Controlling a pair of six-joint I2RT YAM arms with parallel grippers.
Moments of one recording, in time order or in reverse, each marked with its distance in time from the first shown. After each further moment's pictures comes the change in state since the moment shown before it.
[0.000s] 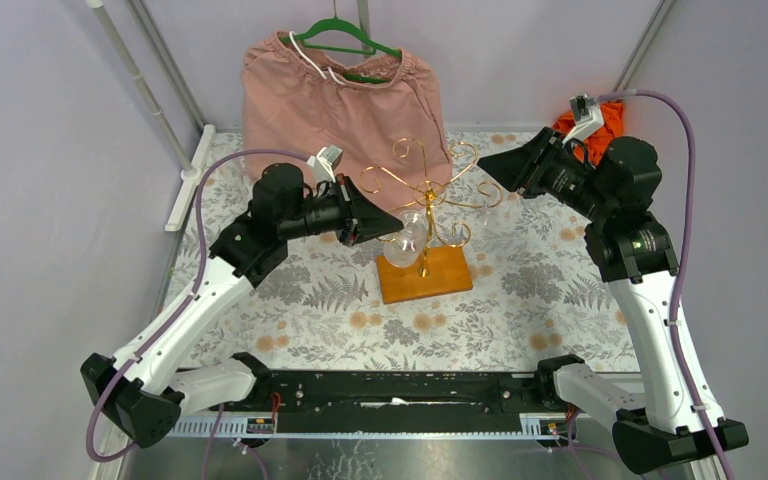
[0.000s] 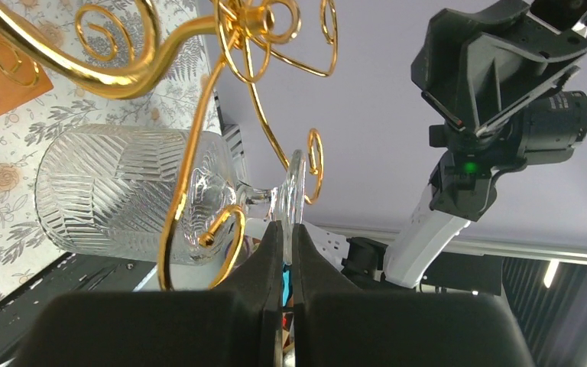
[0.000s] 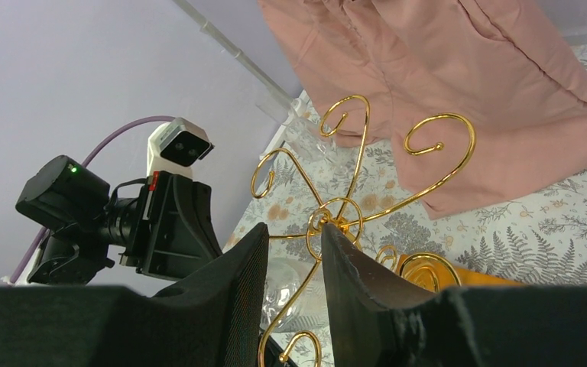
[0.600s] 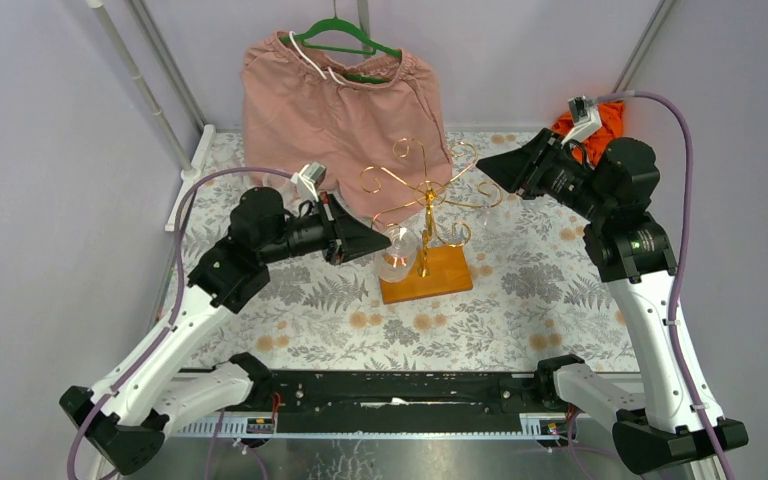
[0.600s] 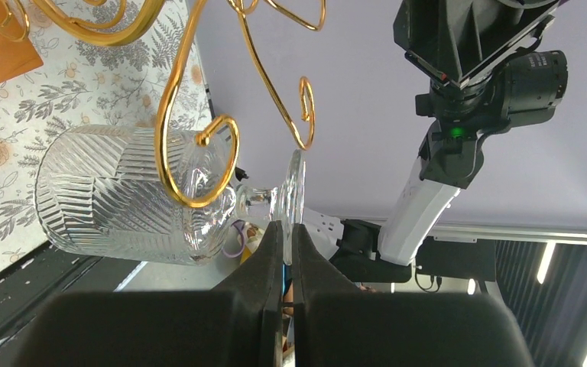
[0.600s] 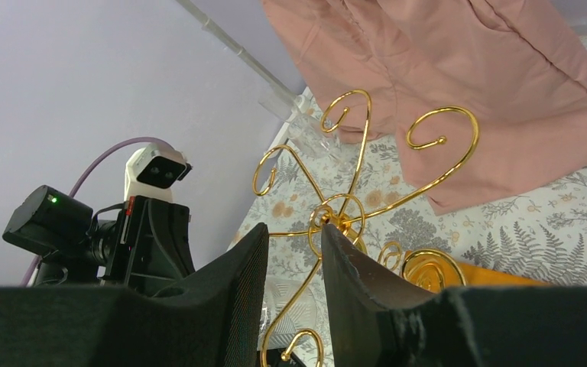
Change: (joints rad) left arm -0.035 -0.164 -0.100 -0.011 -0.039 -0.029; right arm 0.000 -0.002 -0.013 0.002 -0.004 0.016
